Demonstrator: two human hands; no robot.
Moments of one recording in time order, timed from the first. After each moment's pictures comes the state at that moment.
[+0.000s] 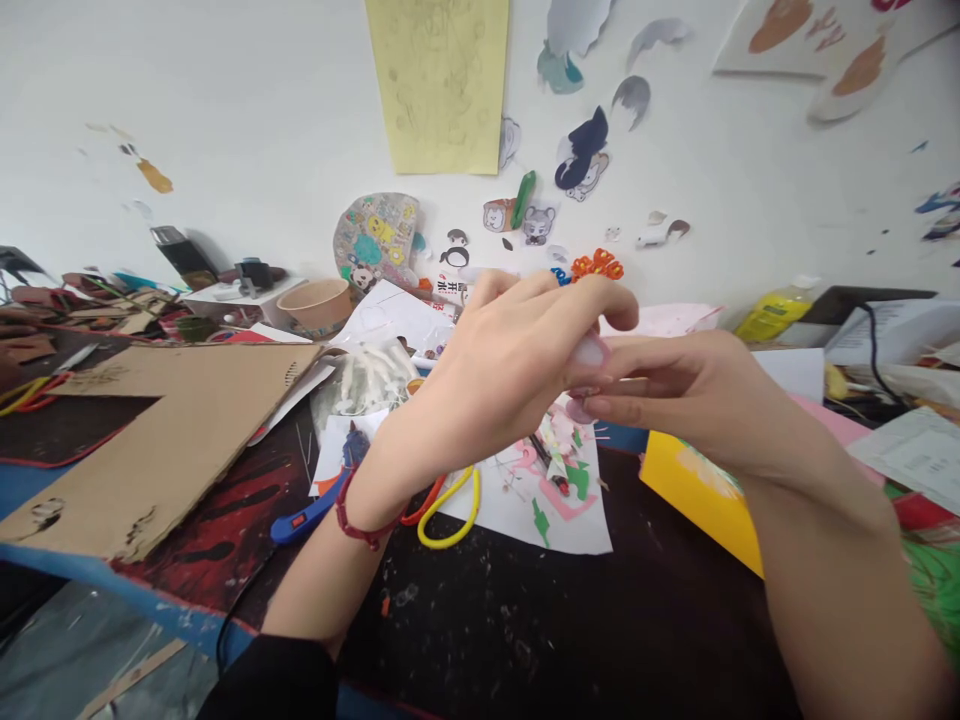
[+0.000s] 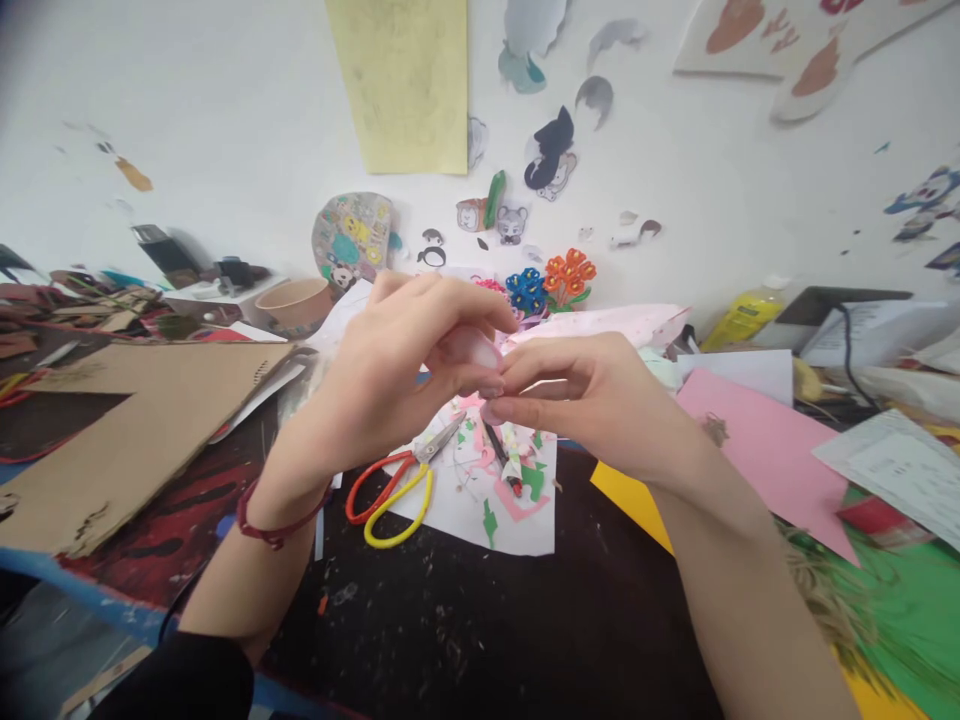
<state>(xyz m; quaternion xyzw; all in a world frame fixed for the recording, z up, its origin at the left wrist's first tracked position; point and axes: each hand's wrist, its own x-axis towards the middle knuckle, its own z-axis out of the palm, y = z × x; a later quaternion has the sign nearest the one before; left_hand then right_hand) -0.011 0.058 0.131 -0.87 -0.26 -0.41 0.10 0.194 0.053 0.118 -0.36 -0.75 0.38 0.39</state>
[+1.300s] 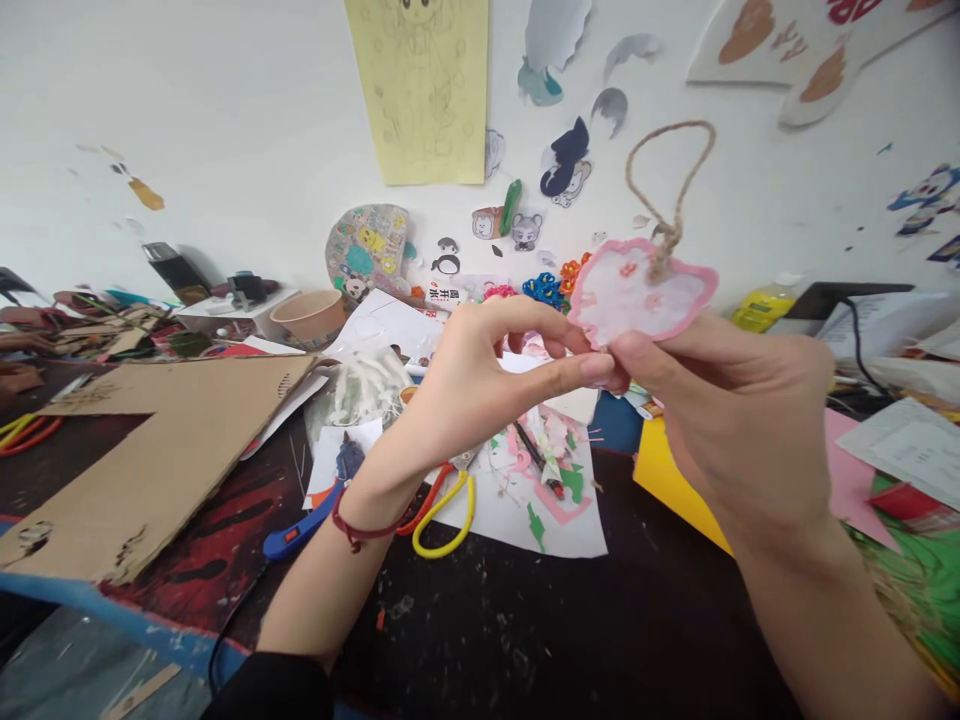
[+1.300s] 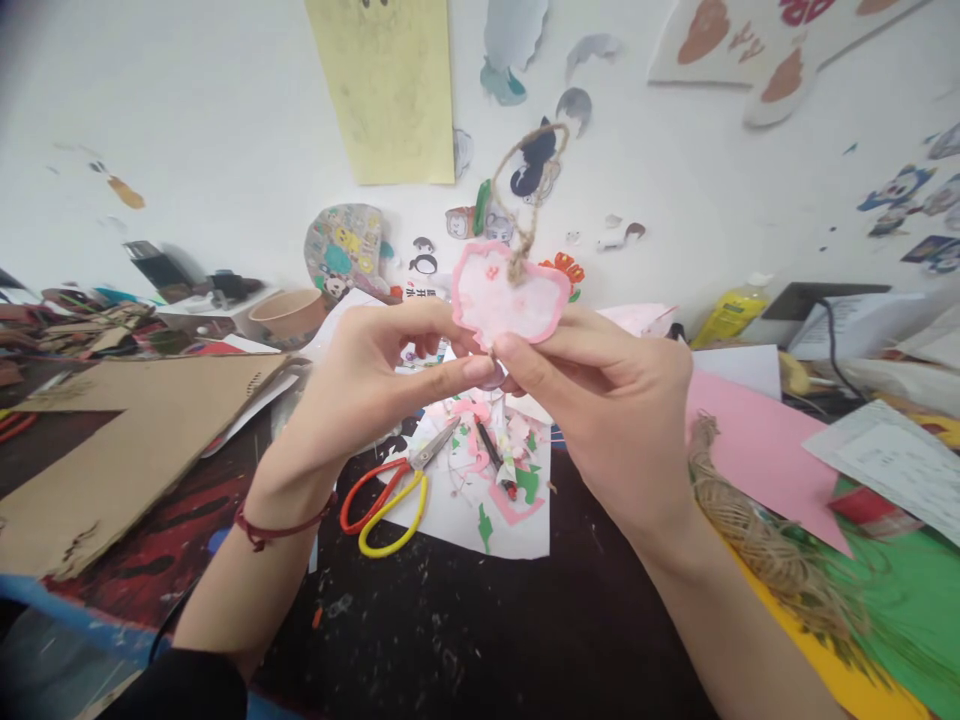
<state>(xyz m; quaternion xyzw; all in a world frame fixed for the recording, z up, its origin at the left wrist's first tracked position) -0.005 0.057 0.137 -0.80 -0.27 -0.49 -0.21 0.169 0.035 0.116 -0.32 -0.65 0.19 0.66</state>
